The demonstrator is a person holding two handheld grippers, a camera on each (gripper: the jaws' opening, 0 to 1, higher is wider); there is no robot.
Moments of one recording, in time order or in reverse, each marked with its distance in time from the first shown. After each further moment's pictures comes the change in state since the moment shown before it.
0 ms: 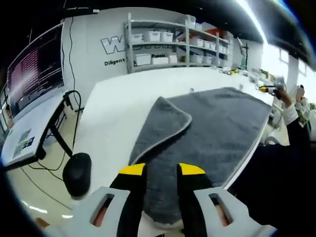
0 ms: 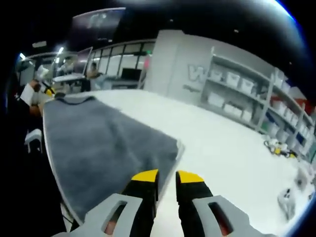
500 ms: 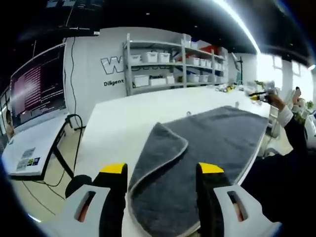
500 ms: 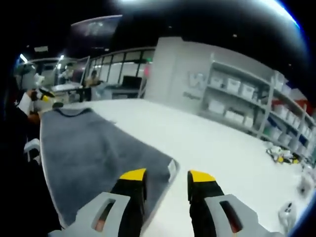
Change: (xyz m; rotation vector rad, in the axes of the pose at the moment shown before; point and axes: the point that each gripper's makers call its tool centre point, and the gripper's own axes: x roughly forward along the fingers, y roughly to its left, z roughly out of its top) left arm -0.008 -0.008 0.045 0.024 -0.214 -0.024; right arm 0.027 -0.019 0.038 0.017 -0.058 0.025
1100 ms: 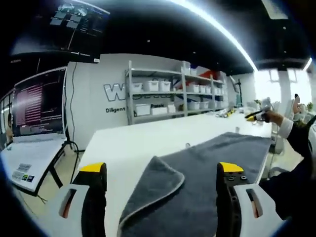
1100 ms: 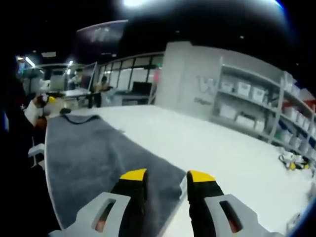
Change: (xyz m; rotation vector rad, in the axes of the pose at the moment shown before) left arm 0.015 -0.011 0.053 -0.007 -0.290 0.052; right arm 0.028 0.022 0.019 -0.014 -0.052 0.102
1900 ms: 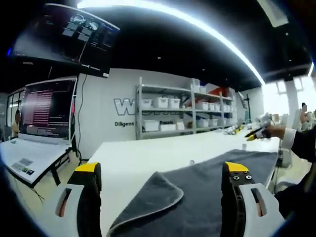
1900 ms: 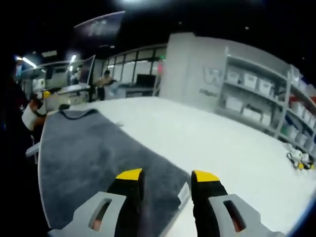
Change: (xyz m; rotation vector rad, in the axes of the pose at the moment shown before) left arm -0.002 -0.008 0.012 -0.031 -0.101 0.061; right arm 0.048 -0.014 -0.013 0.020 0.078 0.048
